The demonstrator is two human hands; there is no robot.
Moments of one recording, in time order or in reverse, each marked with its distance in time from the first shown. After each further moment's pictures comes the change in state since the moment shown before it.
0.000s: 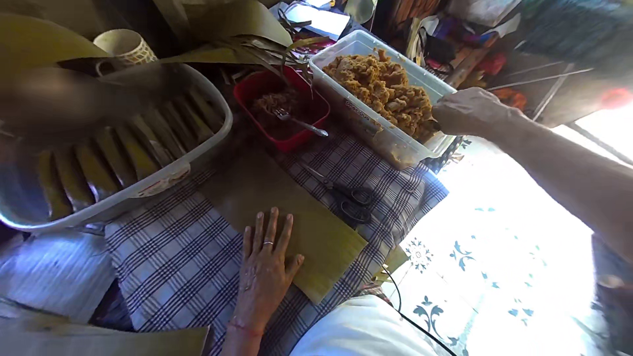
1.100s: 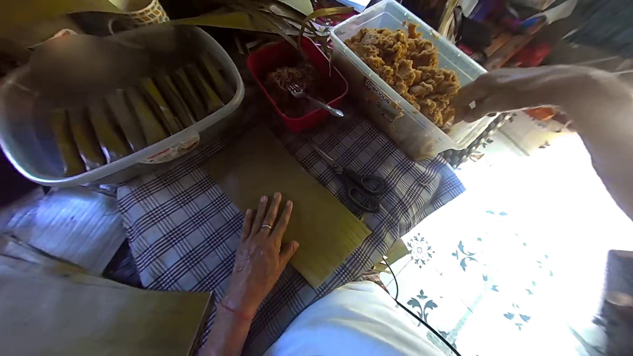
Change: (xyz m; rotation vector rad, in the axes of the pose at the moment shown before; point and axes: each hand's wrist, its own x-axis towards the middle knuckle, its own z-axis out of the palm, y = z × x) left_hand -0.007 0.001 -0.021 -0.078 -0.089 -0.033; right_hand 0.006 0.036 -0.014 0.489 -0.058 -0.397
